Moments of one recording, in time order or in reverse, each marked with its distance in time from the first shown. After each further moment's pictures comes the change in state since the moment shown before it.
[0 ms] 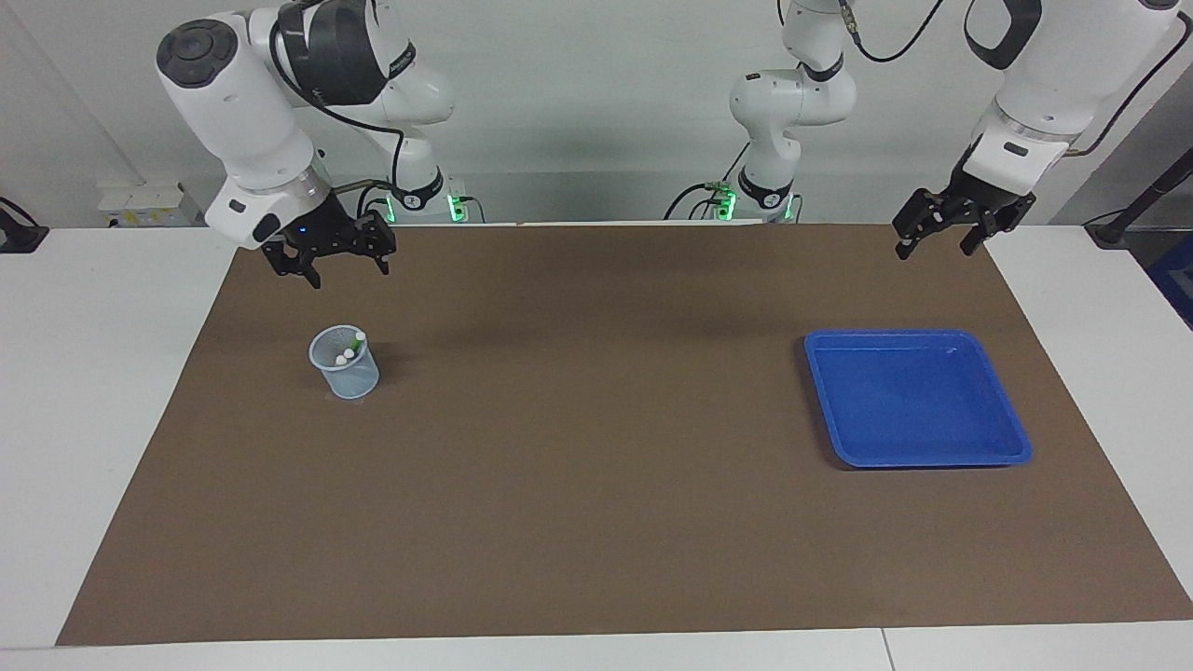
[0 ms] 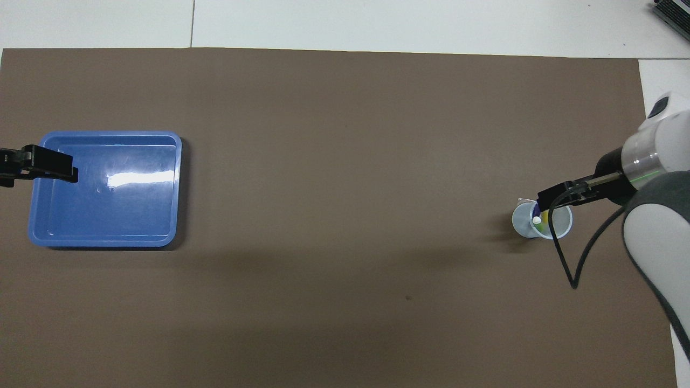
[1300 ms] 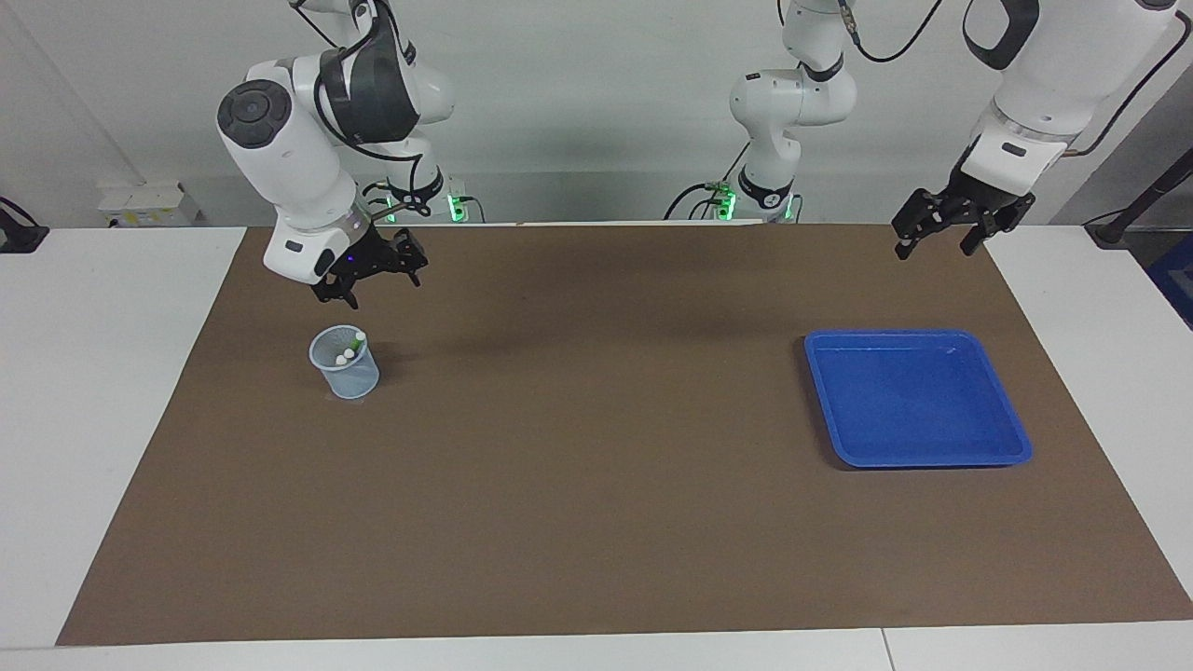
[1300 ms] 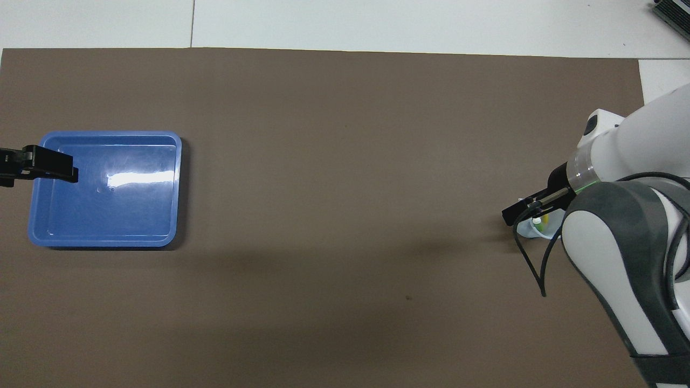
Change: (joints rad) left arm -0.002 0.000 0.000 0.000 0.004 0.000 0.000; right arm 0.037 0.024 0.039 -0.132 0.024 0.111 -0.121
